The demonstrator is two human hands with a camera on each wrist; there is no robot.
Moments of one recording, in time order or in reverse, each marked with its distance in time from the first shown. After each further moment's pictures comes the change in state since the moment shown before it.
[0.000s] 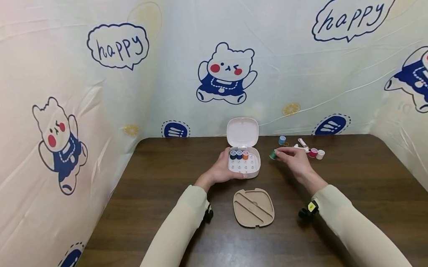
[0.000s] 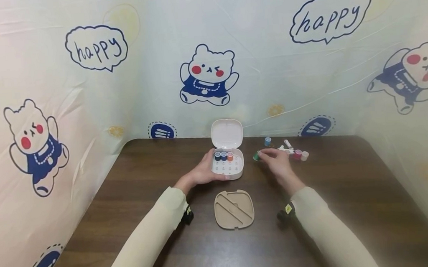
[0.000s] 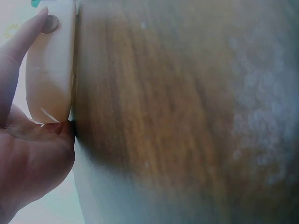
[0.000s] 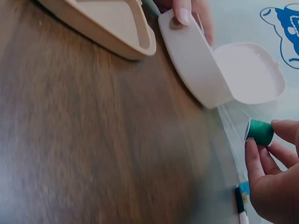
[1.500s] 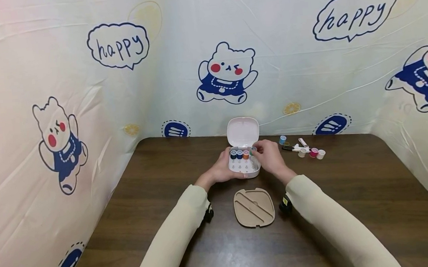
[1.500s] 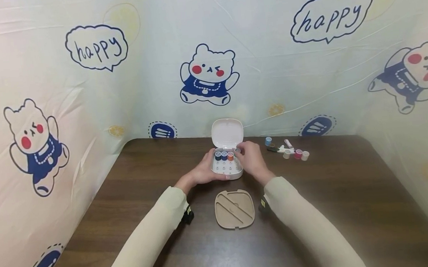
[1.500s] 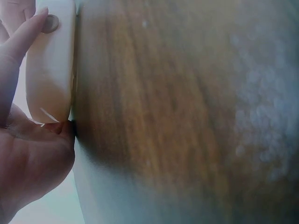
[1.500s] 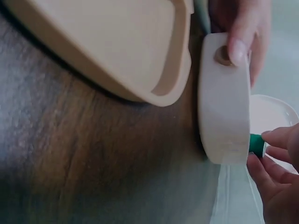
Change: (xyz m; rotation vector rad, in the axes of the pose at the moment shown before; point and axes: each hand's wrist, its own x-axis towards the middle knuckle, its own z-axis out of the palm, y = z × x) left_hand -0.002 0.002 -0.001 0.001 -0.006 0.036; right_hand 0.026 -0.016 0.073 -0.683 -0.025 -0.337
